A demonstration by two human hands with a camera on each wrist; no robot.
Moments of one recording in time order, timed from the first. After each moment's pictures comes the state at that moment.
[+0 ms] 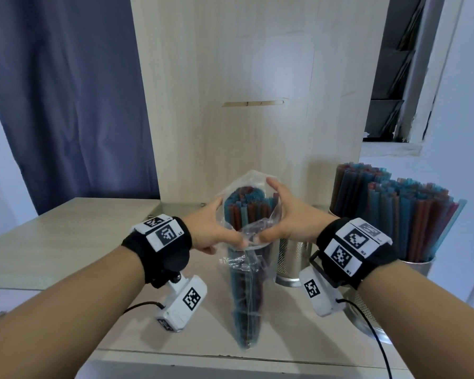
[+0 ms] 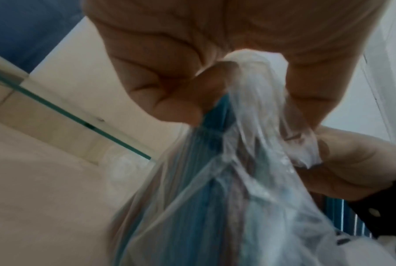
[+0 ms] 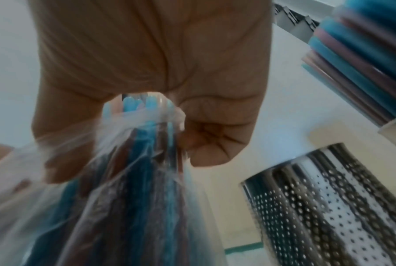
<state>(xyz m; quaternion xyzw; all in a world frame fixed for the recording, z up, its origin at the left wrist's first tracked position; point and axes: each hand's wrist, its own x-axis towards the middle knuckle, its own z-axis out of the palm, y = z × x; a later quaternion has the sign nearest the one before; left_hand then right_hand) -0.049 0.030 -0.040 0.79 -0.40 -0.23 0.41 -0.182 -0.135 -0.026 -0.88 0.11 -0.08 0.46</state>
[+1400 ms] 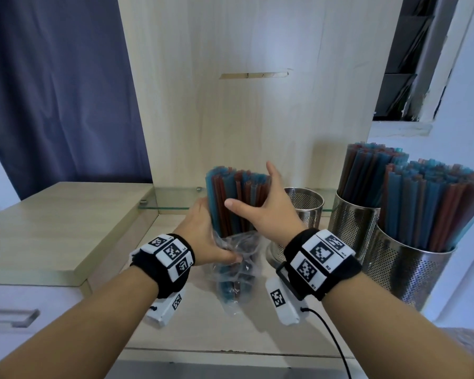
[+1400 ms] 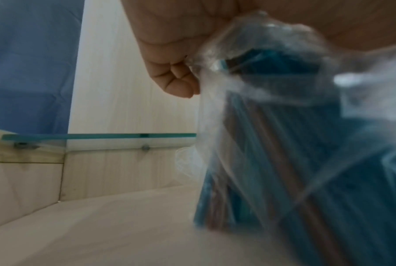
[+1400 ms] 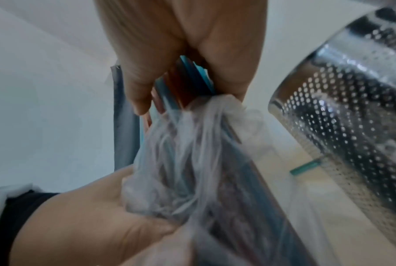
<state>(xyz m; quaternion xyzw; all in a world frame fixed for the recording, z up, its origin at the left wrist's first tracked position) 0.004 0.016 -0.119 0.80 -0.50 0.04 0.32 -0.126 -0.117 -0.081 -0.80 0.13 -0.31 0.51</state>
